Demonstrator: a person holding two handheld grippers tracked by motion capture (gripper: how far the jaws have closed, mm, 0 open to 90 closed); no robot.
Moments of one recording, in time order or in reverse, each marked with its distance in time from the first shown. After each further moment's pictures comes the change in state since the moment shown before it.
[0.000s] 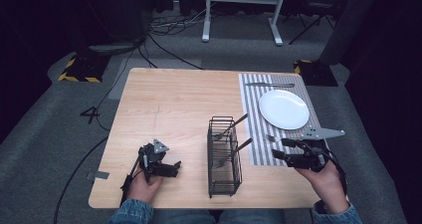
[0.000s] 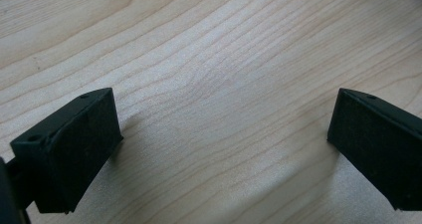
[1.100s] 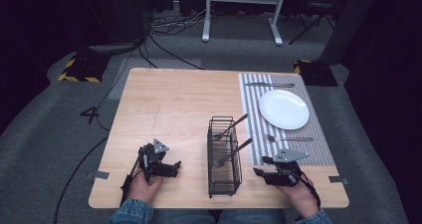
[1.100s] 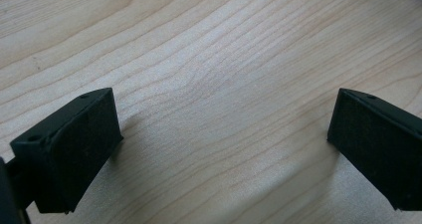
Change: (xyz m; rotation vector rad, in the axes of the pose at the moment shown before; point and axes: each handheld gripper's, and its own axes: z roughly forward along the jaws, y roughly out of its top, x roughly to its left) left arm 0.000 0.000 0.000 0.000 0.000 0.001; right arm 0.018 -0.066 0.075 0.050 -0.001 -0.117
